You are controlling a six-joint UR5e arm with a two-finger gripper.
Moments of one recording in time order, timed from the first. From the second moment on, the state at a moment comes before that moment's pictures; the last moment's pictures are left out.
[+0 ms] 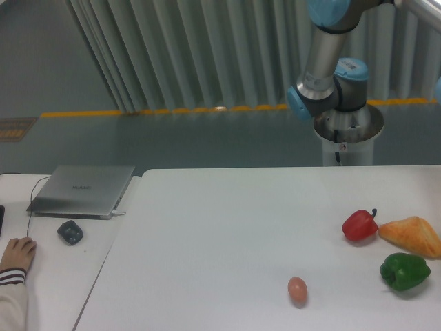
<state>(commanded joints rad) 2.70 -1.98 -1.37 -1.34 1.56 1.90</state>
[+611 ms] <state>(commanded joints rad) 2.73 -1.95 -1.41 -1.29 1.56 1.81</state>
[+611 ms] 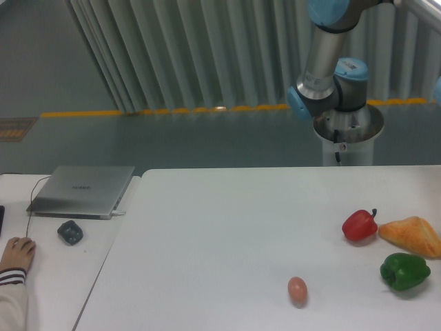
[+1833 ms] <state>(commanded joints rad) 2.86 -2.04 -1.42 -1.14 1.47 1.65</state>
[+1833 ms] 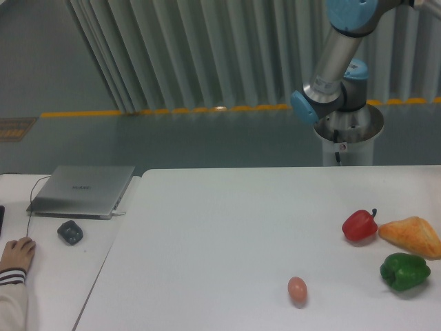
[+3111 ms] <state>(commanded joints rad) 2.84 -2.11 -1.42 -1.09 1.48 1.58</state>
